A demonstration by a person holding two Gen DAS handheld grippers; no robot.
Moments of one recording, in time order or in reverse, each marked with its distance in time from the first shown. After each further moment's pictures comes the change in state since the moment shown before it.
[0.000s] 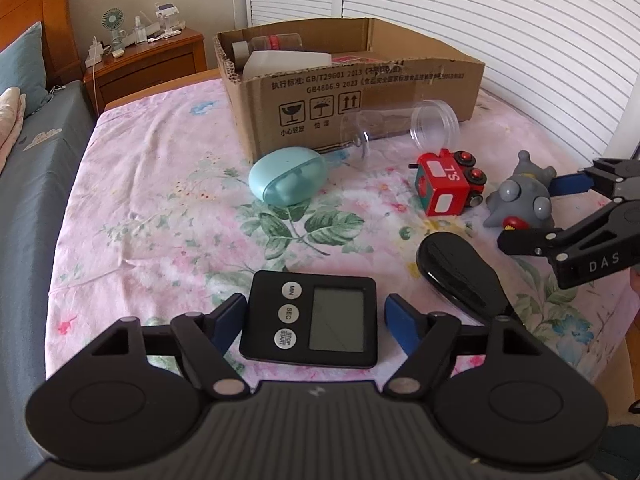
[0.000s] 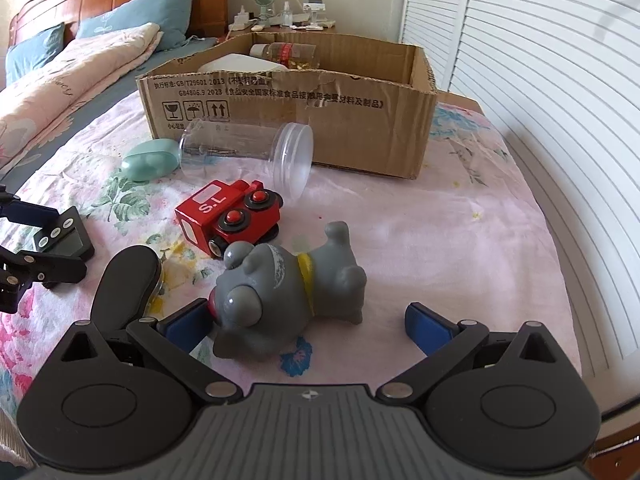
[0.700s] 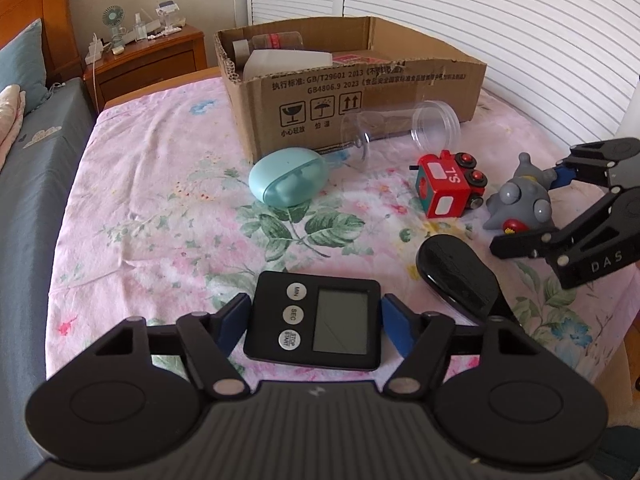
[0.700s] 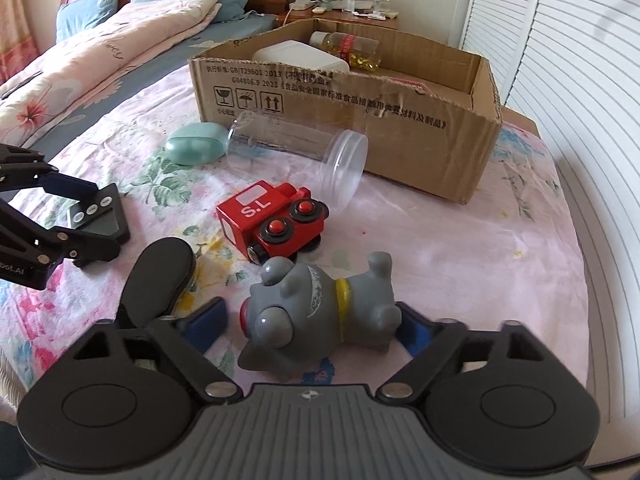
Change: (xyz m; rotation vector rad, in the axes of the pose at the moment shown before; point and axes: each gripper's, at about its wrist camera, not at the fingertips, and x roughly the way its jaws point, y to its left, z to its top) left arm 0.001 0.000 0.004 -0.003 0.015 -0.001; right arm 0.002 0.006 0.019 -0.146 0.066 0.117
